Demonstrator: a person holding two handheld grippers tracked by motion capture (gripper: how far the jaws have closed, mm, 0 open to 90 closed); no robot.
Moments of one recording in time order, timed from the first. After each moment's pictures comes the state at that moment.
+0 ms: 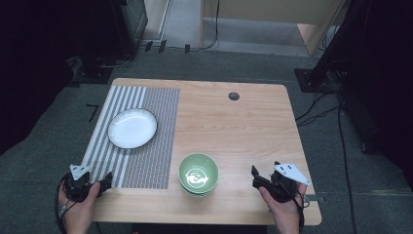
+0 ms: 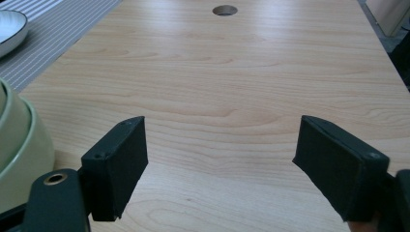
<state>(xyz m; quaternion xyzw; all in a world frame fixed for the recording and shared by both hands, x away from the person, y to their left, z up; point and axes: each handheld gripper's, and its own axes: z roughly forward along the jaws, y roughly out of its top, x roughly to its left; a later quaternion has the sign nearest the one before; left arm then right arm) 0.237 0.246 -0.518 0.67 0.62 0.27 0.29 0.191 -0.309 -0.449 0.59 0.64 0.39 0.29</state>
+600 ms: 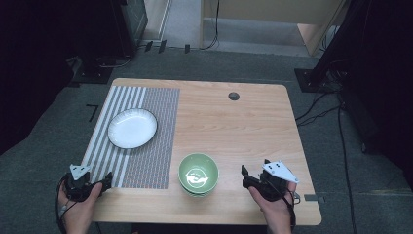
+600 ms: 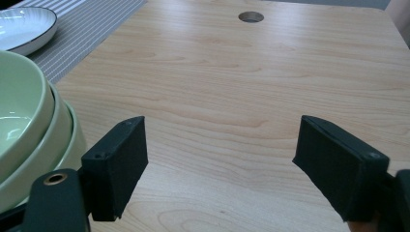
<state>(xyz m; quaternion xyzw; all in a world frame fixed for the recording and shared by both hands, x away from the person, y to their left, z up) 0.237 0.246 -0.518 0.67 0.62 0.27 0.29 0.195 -0.283 -0.444 0.57 0.66 0.40 0.29</state>
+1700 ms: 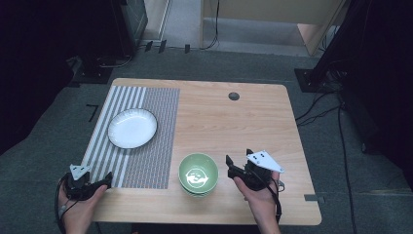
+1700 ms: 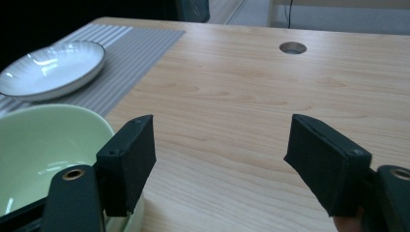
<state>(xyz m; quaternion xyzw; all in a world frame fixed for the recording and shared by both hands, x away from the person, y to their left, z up) 0.237 0.246 -0.518 0.67 0.63 0.27 0.29 0.217 -0.245 -0.430 0.54 0.66 0.45 0.27</state>
